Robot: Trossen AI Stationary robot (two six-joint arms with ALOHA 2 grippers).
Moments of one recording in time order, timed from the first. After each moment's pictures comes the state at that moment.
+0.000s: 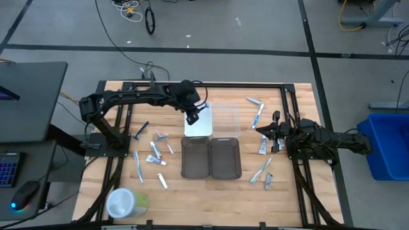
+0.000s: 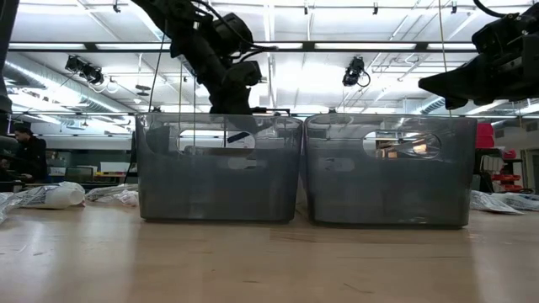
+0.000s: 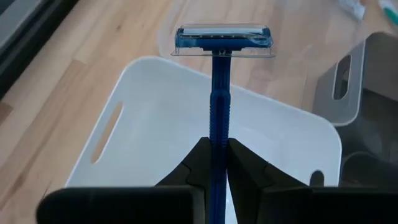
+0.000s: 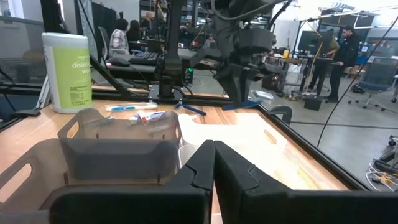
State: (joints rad) left arm 0.39 1.64 1.18 -0.41 0.11 -0.07; right arm -0.08 0.02 0.01 0.01 0.02 -0.11
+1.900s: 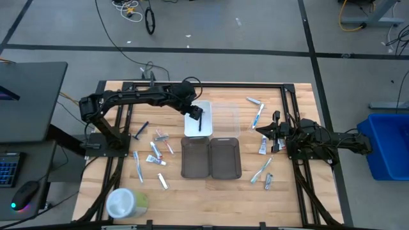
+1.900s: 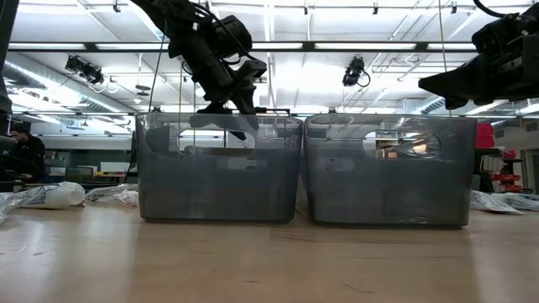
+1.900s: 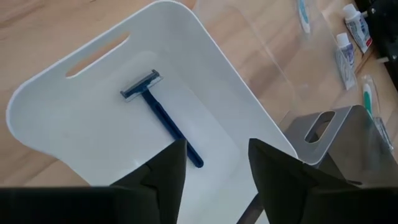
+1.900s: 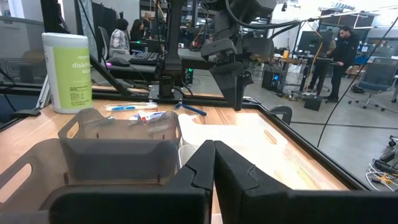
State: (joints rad) left arm 0.39 1.64 1.17 -0.45 0.14 -0.62; right arm -0.08 0.02 0.01 0.01 0.02 -0.11
